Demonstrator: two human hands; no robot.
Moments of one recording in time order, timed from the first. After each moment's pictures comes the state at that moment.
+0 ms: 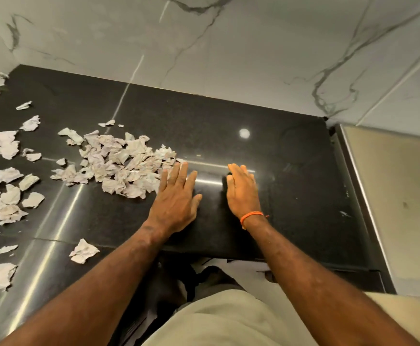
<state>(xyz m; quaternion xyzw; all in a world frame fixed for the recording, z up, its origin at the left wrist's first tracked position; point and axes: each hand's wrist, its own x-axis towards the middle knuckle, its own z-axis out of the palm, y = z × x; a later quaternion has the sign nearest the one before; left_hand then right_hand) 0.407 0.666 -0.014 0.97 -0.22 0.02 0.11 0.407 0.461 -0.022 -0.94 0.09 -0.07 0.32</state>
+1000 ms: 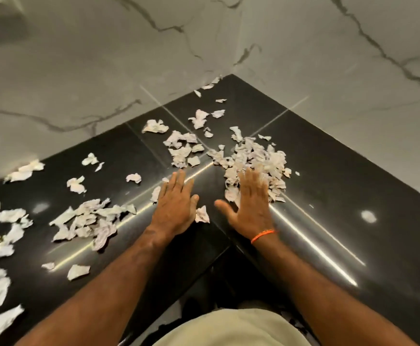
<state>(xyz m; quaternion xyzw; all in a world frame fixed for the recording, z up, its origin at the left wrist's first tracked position) 0.291 0.873 -0.004 0.96 0.22 0.04 0.15 0.412 0.687 -0.016 -0.91 -0.37 -0.04 0.20</state>
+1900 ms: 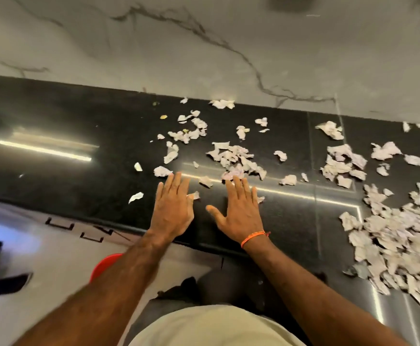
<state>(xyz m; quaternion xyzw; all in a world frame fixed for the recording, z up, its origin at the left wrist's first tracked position) 0.021 0.821 -0.003 0.74 0.65 0.13 0.06 0.217 0.805 -0.020 -0.65 -0.73 0.12 0.17</state>
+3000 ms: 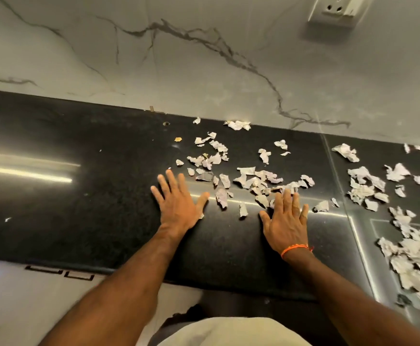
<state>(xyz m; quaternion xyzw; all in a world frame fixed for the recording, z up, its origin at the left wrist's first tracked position) -0.066 0.957 -0.037 0.70 0.70 0.06 0.08 0.199 0.865 -0.025 -0.80 -0.60 0.04 0.03</state>
